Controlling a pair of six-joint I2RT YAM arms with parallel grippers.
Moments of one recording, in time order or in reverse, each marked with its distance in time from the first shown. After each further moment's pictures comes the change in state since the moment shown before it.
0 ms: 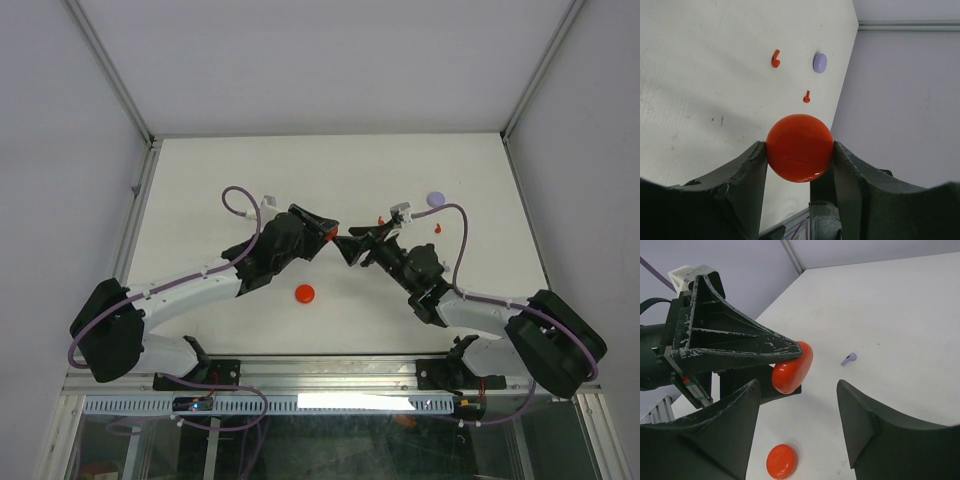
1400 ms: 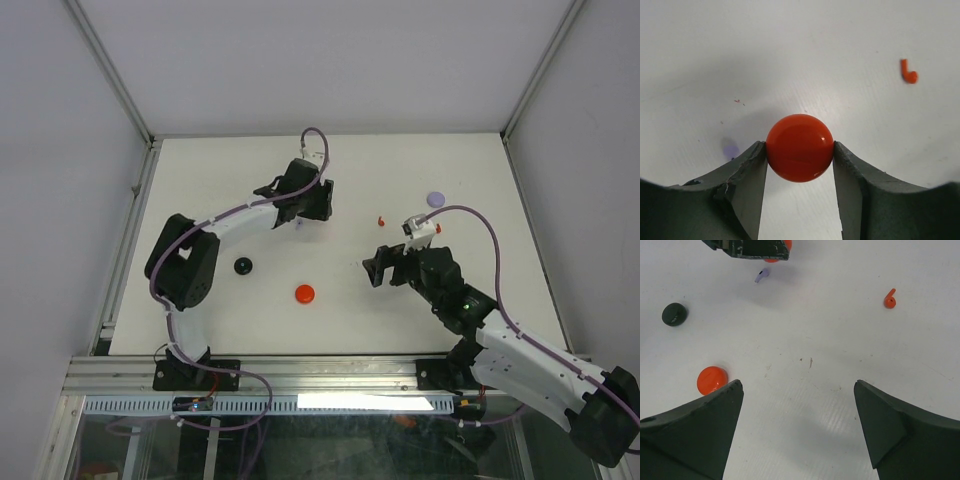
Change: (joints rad) left arm 0.251 0.592 0.539 -0.207 0.286 1.245; right arm -0.004 -0.483 0.080 -0.997 0.183 -0.160
